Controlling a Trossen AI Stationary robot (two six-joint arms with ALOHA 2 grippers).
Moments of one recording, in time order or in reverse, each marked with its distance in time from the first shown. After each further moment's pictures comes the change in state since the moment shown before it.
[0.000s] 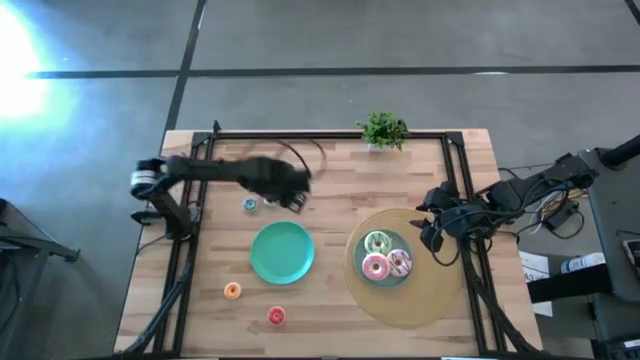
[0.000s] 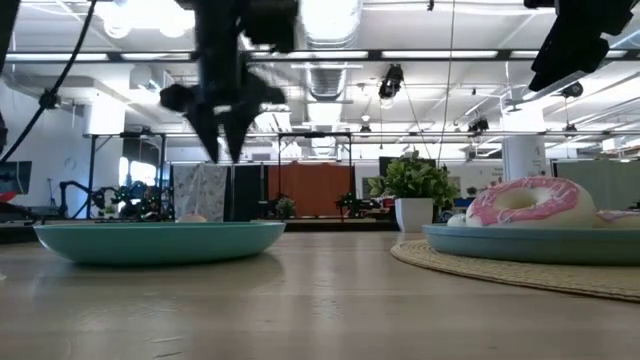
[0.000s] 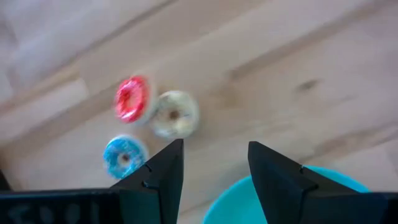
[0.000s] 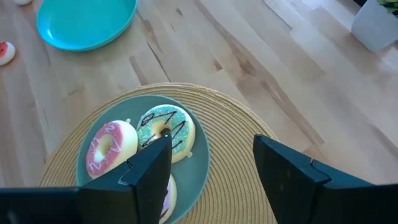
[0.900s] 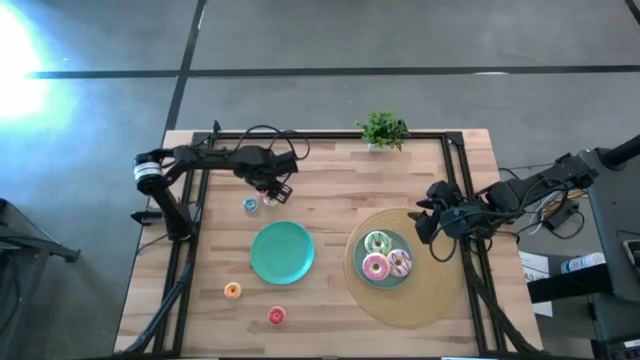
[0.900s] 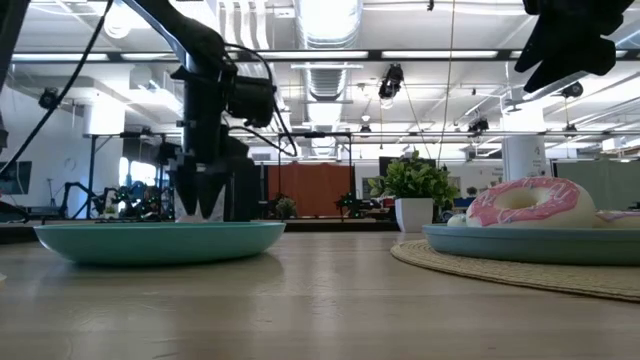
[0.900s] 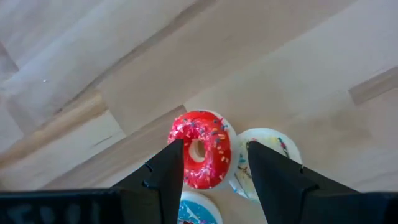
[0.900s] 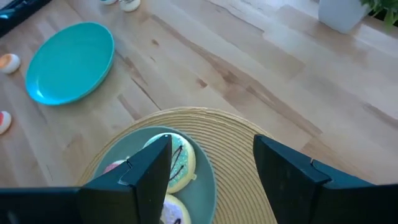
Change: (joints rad) left arm 0.239 0.040 -0.250 0.234 0.029 0.337; right arm 0.000 0.007 -0.001 0.000 0.106 0.244
